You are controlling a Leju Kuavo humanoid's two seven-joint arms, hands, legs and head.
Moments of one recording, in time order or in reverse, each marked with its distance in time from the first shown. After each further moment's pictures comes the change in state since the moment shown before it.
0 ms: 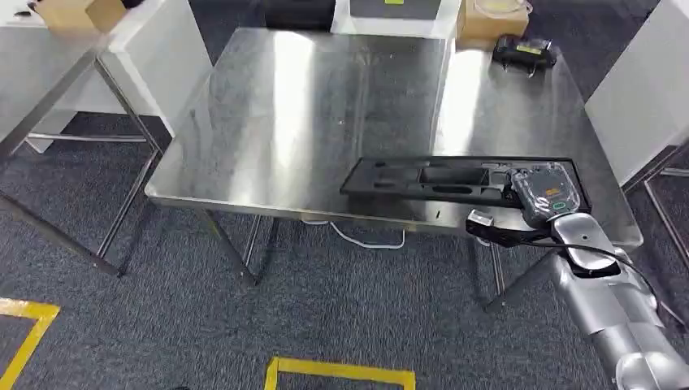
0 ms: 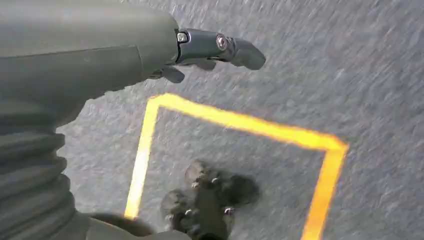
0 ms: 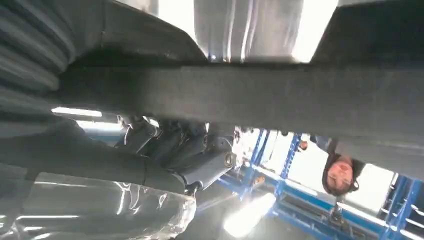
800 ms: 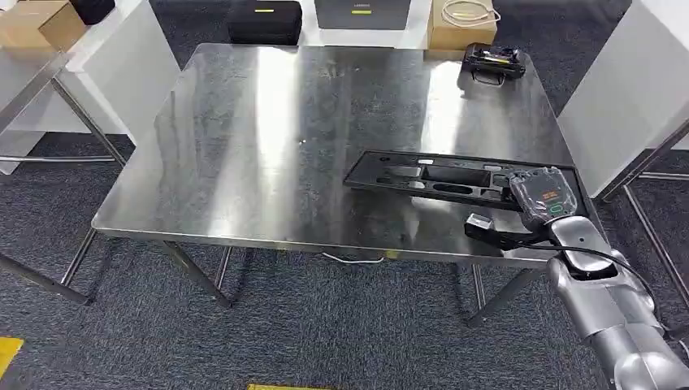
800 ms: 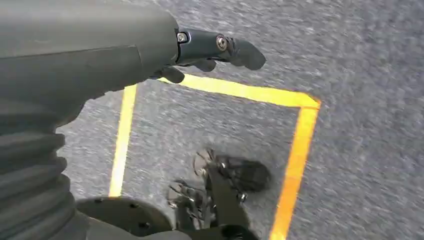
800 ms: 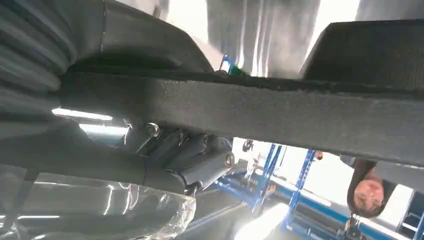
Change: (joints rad) left arm 0.008 0.008 0.005 0.000 0.001 0.009 -0.026; right arm 0.026 0.006 -0.001 0.010 0.007 0.001 0.010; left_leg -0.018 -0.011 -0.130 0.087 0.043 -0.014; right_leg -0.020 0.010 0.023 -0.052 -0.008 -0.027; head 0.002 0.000
